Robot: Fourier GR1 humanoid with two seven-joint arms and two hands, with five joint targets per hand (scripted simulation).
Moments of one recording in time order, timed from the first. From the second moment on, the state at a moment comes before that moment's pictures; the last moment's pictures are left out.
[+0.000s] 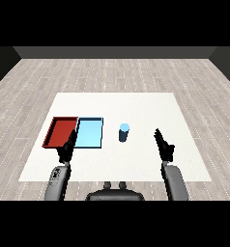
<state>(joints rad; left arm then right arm) 0.05 0.09 -0.01 -1.56 0.00 0.00 -0.02 0.04 -0.12 0.00 -1.57 0.02 0.01 0.01</state>
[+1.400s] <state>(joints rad) 0.01 0.03 0.05 -1.56 0.12 -0.10 -0.45 -0.32 -0.04 -0.09 -1.24 -0.13 0.09 -0.32</state>
